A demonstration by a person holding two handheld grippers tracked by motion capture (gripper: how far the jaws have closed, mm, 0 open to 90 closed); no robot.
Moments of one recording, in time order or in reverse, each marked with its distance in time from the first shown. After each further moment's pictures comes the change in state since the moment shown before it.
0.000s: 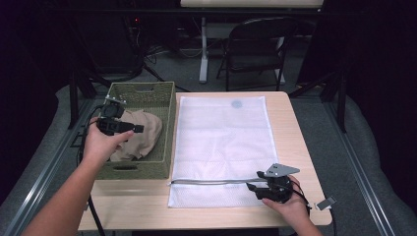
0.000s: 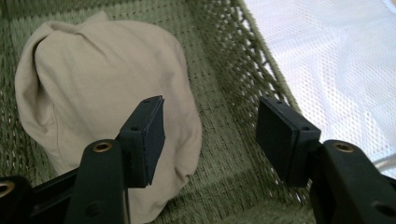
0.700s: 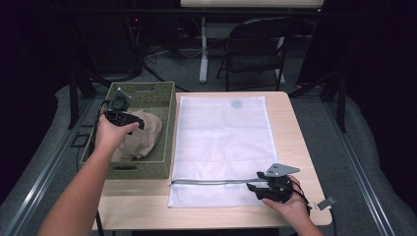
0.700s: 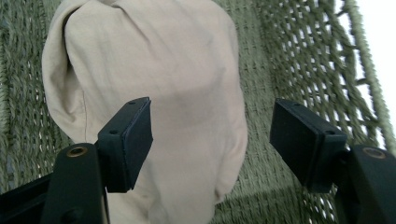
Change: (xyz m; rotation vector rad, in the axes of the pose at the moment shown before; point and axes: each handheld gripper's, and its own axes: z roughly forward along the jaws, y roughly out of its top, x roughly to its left) left arm 0.021 0.029 0.045 0.174 0.142 -0.115; right arm -0.001 -0.001 0.001 0.003 0.013 0.006
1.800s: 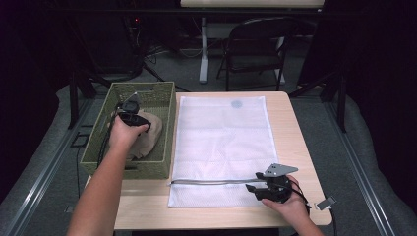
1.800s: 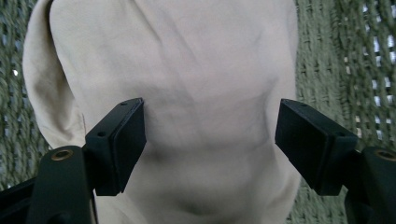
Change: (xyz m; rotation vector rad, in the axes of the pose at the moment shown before) left arm -0.006 0.015 0.059 0.096 0.186 -0.007; right arm 0.000 0.000 0.003 0.023 0.019 -0.010
